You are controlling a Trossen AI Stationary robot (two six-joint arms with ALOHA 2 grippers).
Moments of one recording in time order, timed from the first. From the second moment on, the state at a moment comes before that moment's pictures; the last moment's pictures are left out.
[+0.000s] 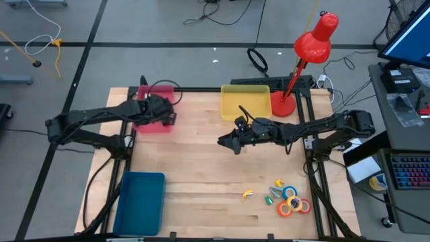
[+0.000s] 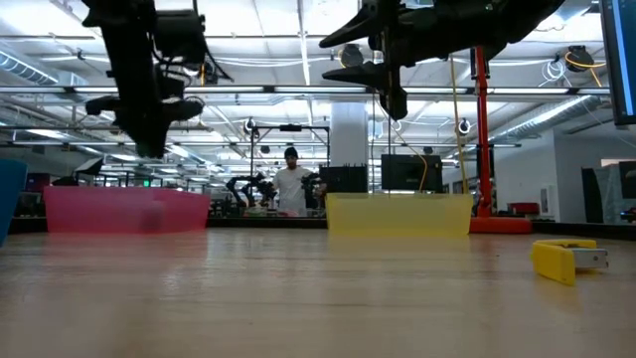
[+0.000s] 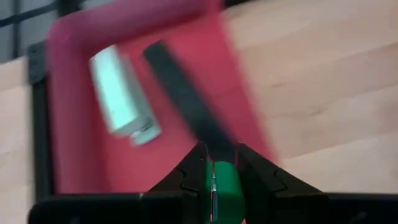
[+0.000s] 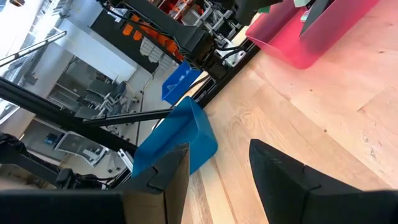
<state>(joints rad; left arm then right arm) 0.40 1.17 0.84 -0.91 -0.50 -0.80 -0.02 1.45 0.81 0.42 -0.06 0.85</state>
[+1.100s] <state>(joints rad) 0.63 1.21 0.58 -0.80 -0.38 -0.68 -0.02 1.45 0.81 0.42 -0.05 0.85</state>
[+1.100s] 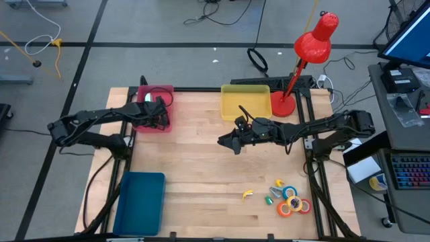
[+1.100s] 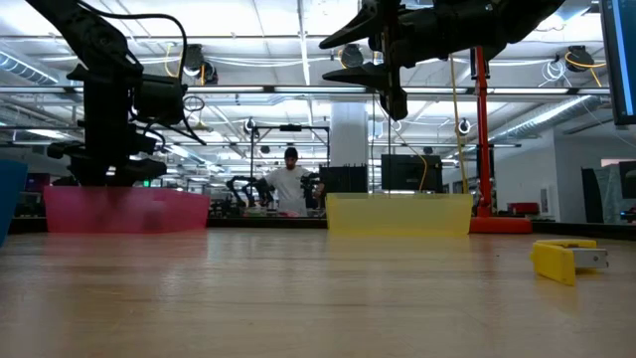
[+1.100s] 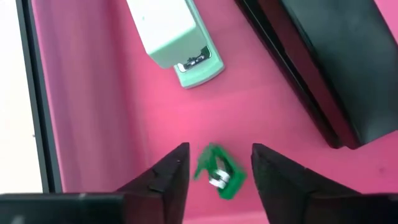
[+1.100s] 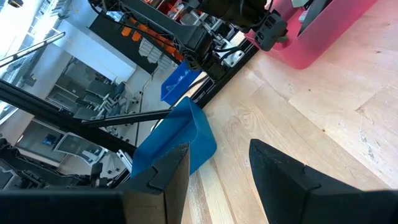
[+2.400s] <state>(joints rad) 0.36 0.96 0.75 -0.21 -0.05 -0.50 0.11 1.22 0.81 -0.95 -0.59 1.09</state>
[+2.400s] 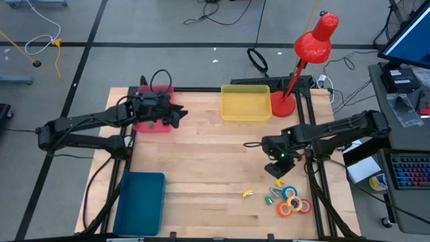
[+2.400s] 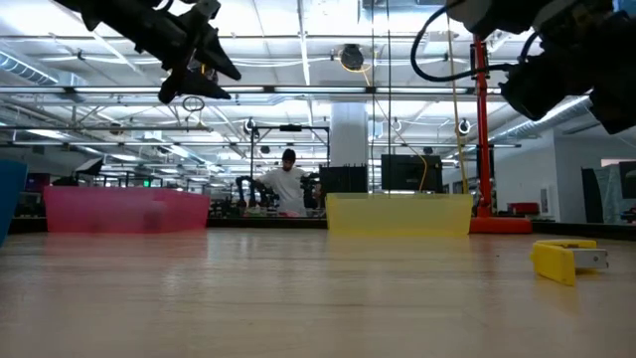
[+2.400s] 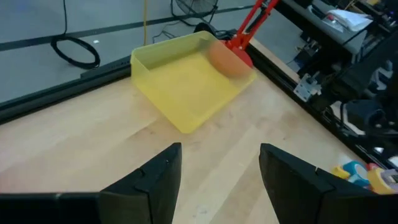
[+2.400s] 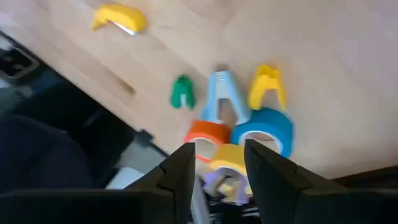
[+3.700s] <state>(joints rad) 0.32 0.97 0.75 -0.21 -0.10 -0.51 0.24 1.22 0.67 -0.77 -0.50 1.23</state>
